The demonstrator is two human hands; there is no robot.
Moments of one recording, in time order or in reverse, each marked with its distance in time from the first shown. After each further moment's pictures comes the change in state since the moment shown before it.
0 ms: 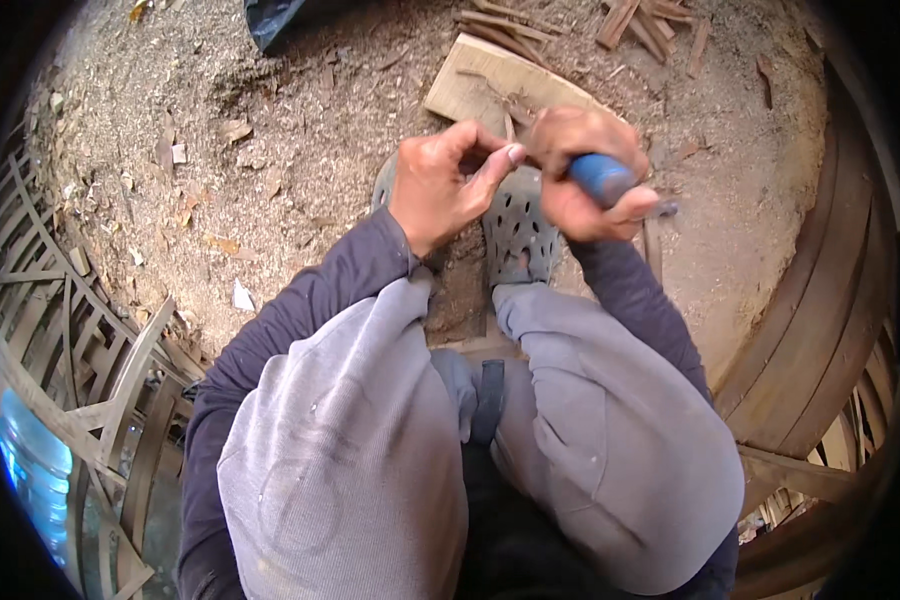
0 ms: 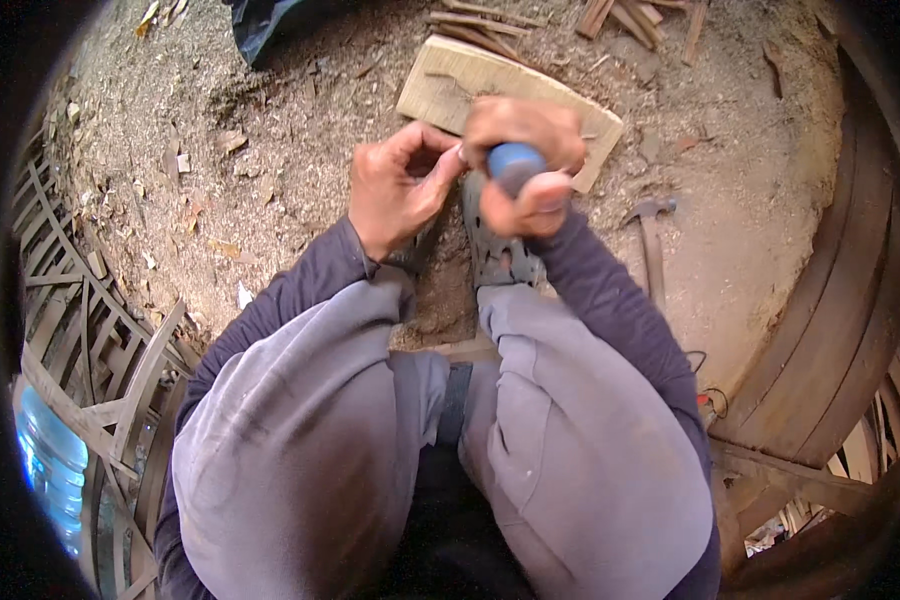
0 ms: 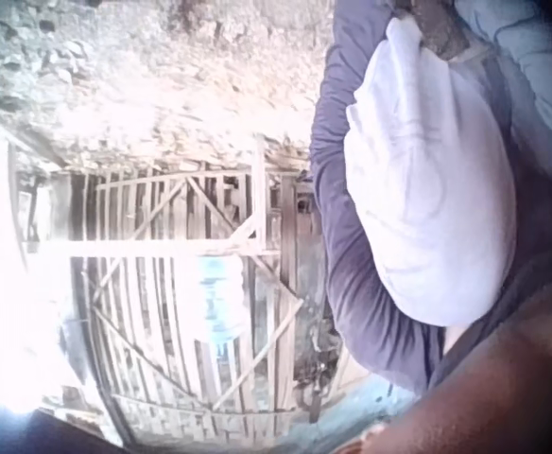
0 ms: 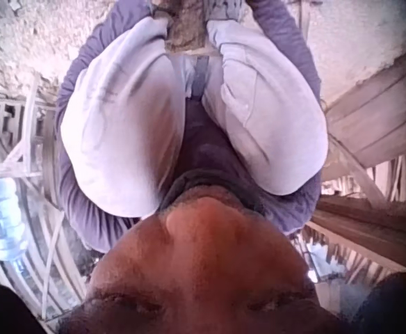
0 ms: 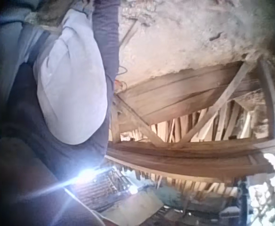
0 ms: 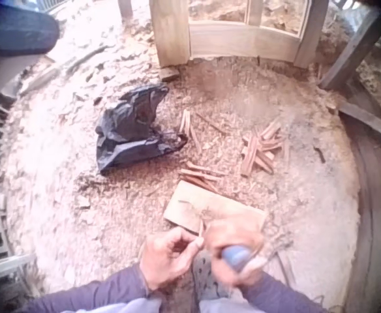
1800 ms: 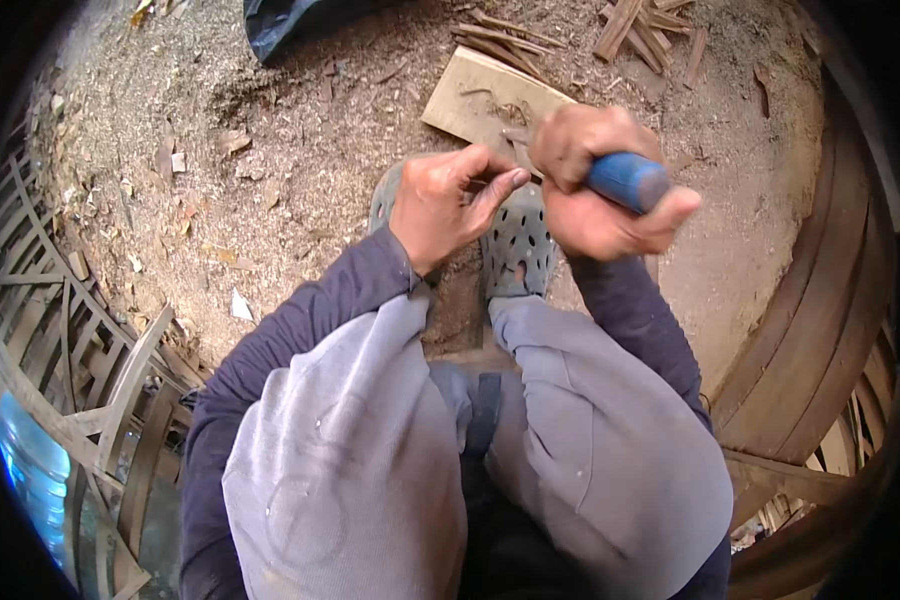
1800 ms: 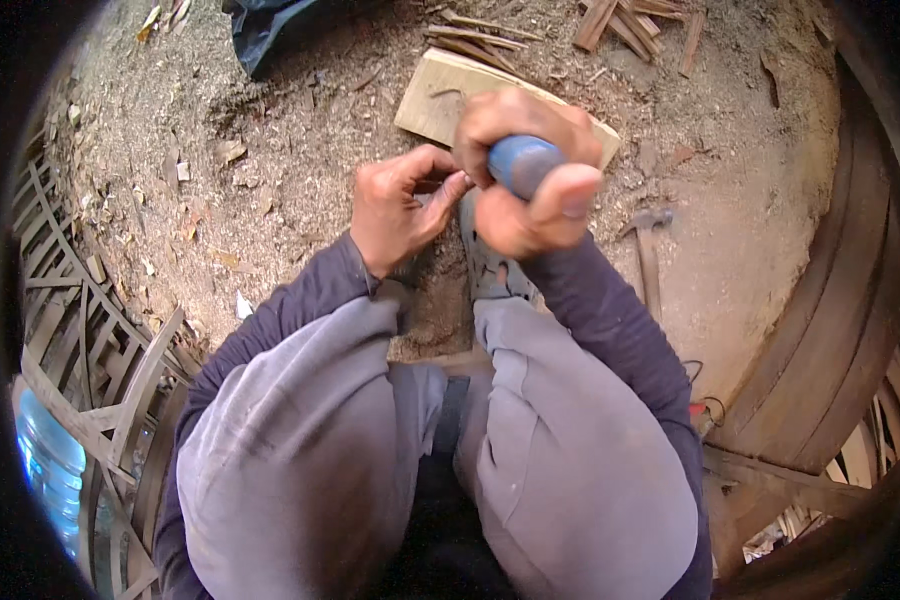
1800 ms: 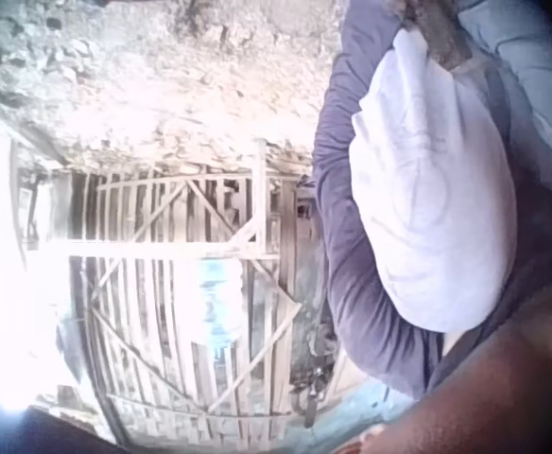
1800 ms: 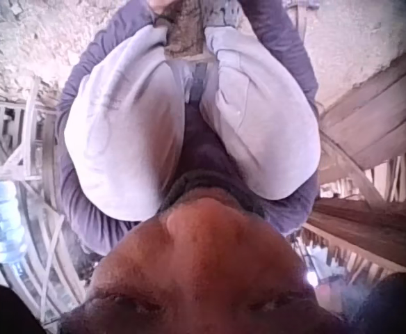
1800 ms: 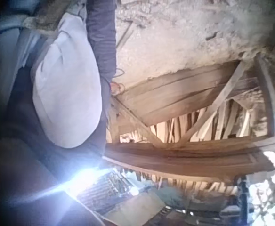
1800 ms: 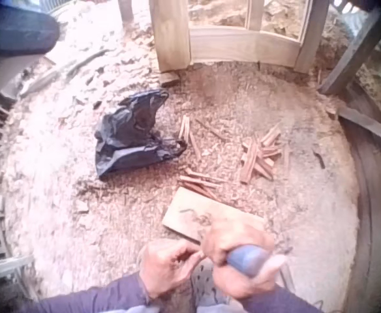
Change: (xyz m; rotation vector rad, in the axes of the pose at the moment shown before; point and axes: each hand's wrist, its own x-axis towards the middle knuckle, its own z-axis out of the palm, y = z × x) left_hand 0.002 0.001 0.001 0.147 -0.044 0.146; right_hand 0.014 -0.004 0.009 0.085 0.094 0.062
